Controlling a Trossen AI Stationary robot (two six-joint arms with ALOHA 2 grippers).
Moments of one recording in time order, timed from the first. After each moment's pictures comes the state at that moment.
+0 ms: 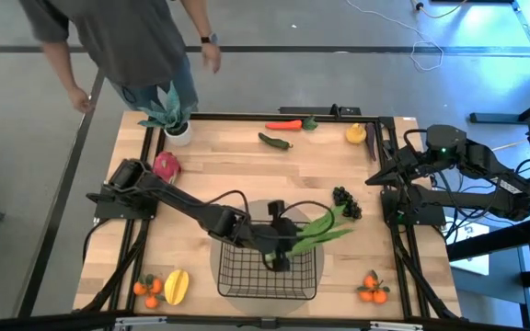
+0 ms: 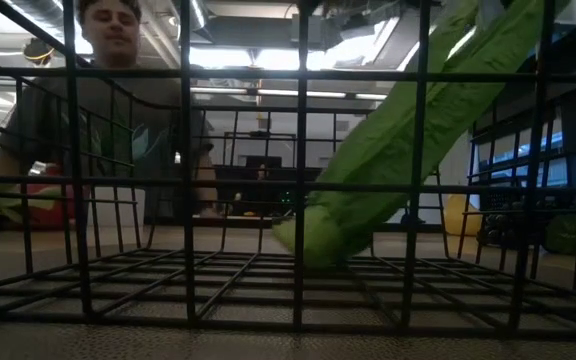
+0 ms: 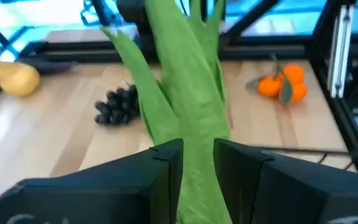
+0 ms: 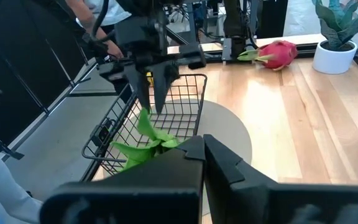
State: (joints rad) left arm -0.38 1.90 1.54 -0.10 -0.52 -0.15; right arm -0.27 0.51 0.93 -0.80 -0.52 -0.01
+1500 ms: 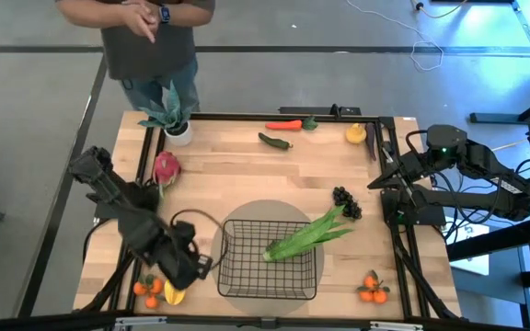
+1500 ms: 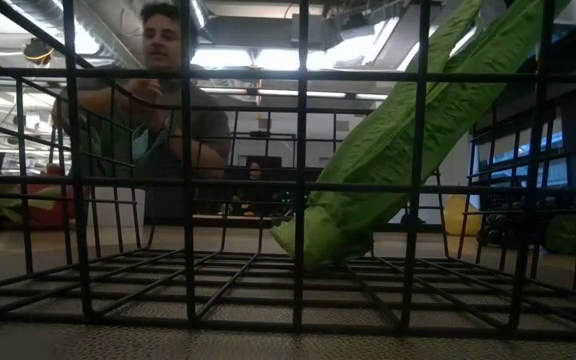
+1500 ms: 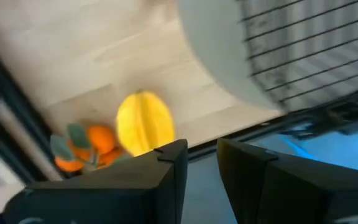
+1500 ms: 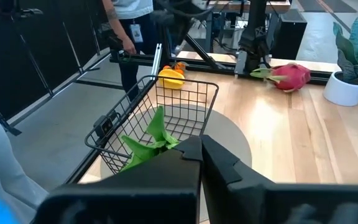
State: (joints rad) left arm -0.76 1.58 1.54 -1.25 -0.03 -2.06; right arm -0.27 0.52 0.93 -0.78 -0.60 -0.16
